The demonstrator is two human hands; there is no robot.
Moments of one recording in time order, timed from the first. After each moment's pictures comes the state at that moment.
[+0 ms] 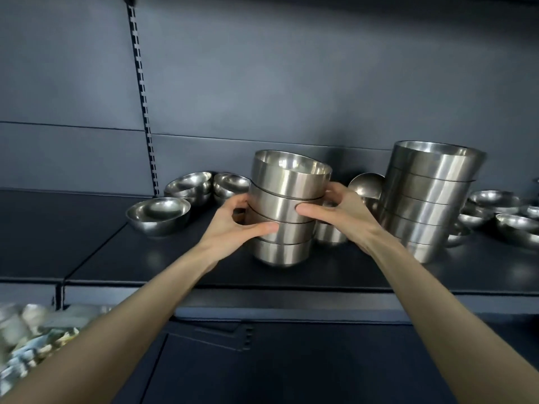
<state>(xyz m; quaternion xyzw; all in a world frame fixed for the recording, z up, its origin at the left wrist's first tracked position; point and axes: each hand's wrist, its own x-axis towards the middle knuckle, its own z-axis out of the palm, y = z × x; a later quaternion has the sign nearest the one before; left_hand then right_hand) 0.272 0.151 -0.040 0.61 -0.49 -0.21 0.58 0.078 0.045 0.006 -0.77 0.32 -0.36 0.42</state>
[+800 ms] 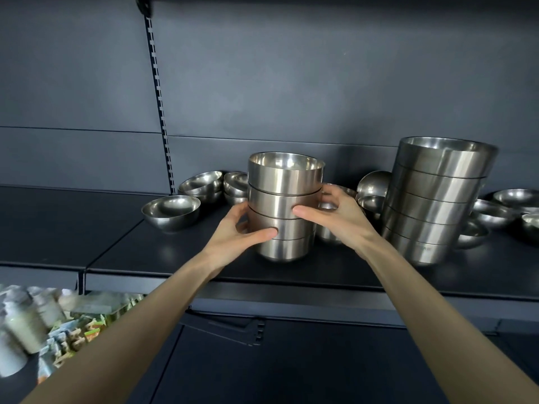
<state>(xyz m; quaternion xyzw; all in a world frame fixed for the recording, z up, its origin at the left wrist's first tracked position) 0.261 0.158 -0.056 0.58 -0.49 -0.26 0.59 0.076 0.044 -0.007 -0.77 0.29 -0.36 0.44</state>
